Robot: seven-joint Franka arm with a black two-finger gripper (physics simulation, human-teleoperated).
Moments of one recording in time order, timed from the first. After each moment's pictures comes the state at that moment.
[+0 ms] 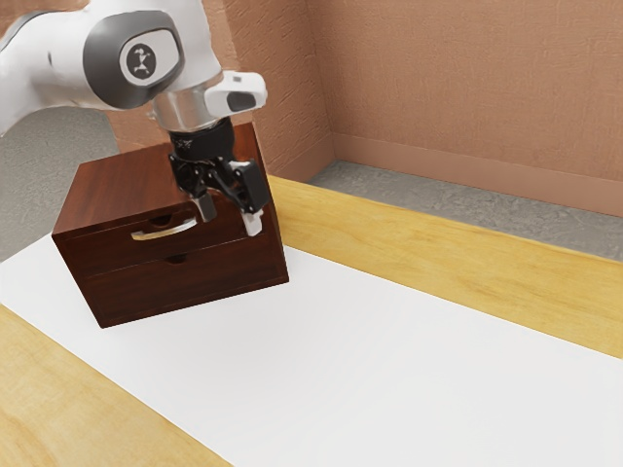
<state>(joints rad) 0.18 0.13 -0.09 -1.34 -0.01 1.46 0.09</state>
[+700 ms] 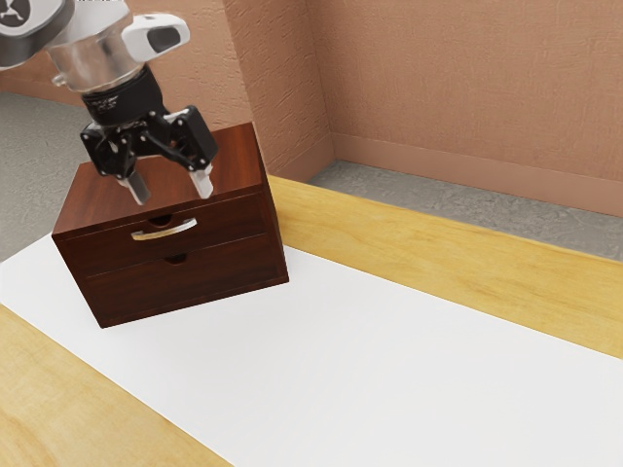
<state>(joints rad) 0.18 -0.09 -0.05 -1.39 -0.10 1.36 -0.38</state>
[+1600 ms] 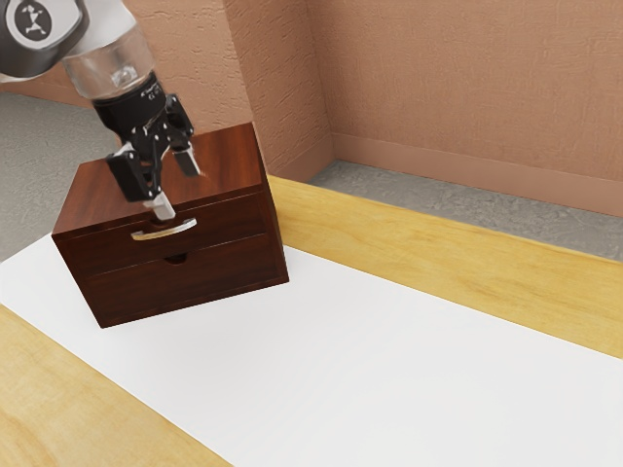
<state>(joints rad) 0.22 -0.05 -0.04 -1.39 -0.07 1.45 -1.88</state>
